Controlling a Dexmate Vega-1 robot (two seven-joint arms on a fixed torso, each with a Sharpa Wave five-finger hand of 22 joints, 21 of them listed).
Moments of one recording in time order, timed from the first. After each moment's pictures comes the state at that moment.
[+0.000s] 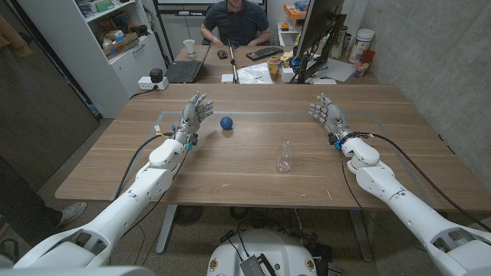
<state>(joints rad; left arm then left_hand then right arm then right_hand) 0.83 0.51 0.38 -1.29 -0.64 -0.32 -0.03 0.04 0.08 0.47 0.13 0.18 0.01 -0.06 0.18 0.17 0.10 0.07 0.23 0.22 0.09 0.13 0.22 0.22 -0.05 0.21 0.51 0.20 -0.83 -0.51 -0.38 -1.28 0.66 0.30 0.04 0.19 0.11 0.26 0.02 0.18 0.05 -0.04 0.19 0.18 0.11 0.12 0.23 0.27 0.11 0.11 0.21 0.30 0.22 0.12 0.21 0.18</state>
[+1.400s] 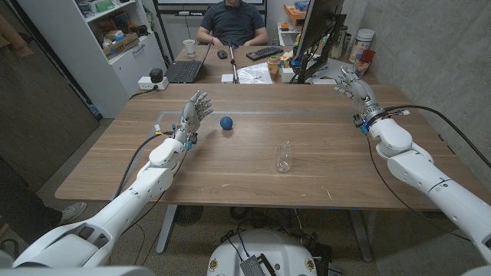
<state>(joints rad) 0.80 0.52 0.41 -1.22 -0.69 -0.37 -0.07 0.04 0.08 0.48 0.12 0.18 0.06 -0.02 0.18 0.18 0.08 0.10 0.21 0.20 0.07 0.14 0.20 0.20 -0.05 0.20 0.48 0.20 -0.90 -0.79 -0.30 -1.55 0.47 0.33 -0.13 0.25 0.02 0.25 -0.06 0.18 0.05 -0.11 0.20 0.19 0.07 0.07 0.20 0.24 0.10 0.11 0.21 0.26 0.21 0.22 0.20 0.18</state>
